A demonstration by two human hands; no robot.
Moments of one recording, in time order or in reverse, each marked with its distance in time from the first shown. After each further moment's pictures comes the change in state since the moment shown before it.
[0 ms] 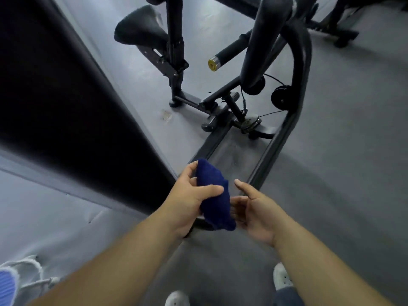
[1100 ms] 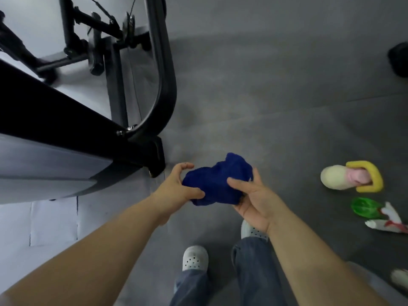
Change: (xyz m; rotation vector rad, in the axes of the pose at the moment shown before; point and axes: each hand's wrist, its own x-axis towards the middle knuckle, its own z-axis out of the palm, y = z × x) left_hand -0.114 -0.276 -0.118 1.009 -0.540 -0.381; right_hand -0.041 0.450 0.039 1.073 0.311 -0.350
